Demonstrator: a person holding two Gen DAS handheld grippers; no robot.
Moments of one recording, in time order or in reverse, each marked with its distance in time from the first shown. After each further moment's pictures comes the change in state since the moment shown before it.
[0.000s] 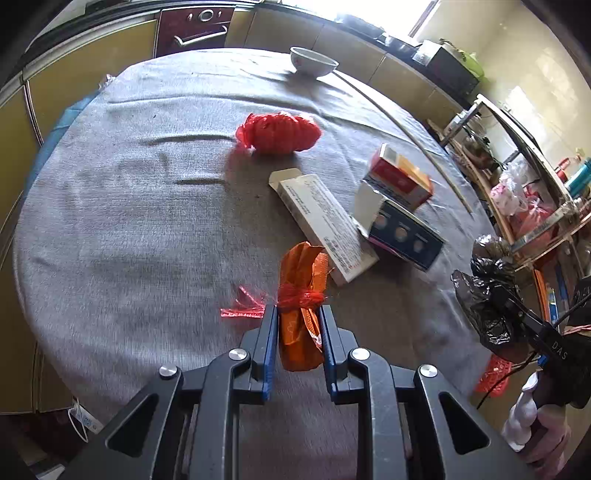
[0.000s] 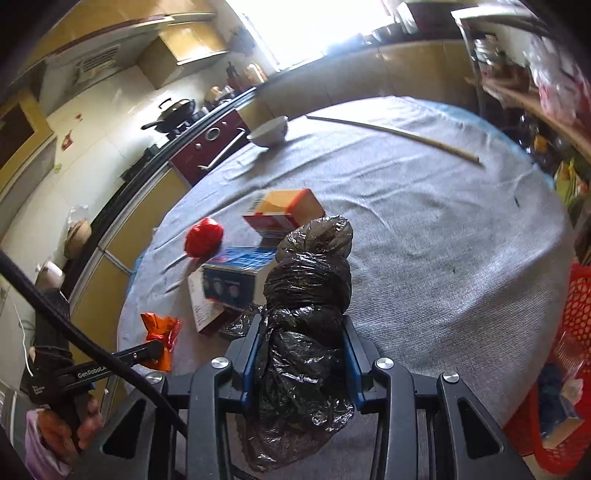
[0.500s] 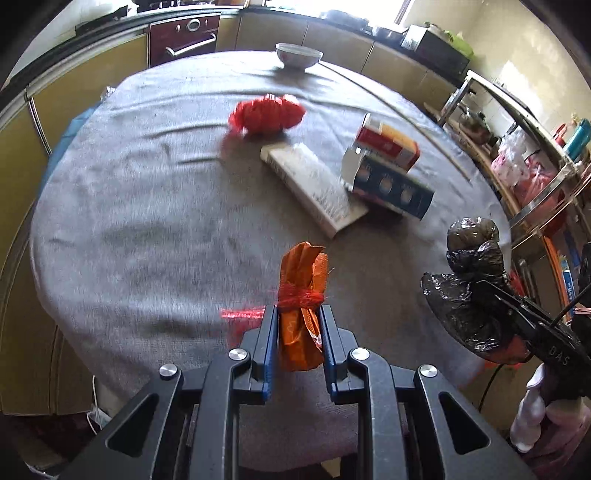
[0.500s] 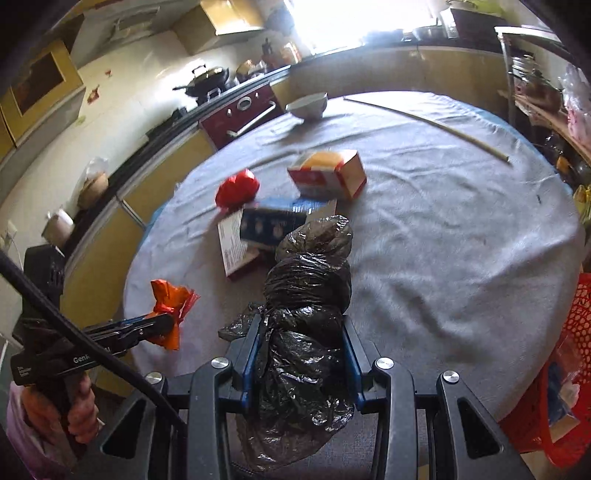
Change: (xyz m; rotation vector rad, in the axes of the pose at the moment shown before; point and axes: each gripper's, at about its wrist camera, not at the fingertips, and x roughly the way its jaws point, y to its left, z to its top) left arm -0.003 -0.016 -0.033 0.078 0.014 0.069; right arm 0.002 0.032 -0.038 -0.132 0.083 0.018
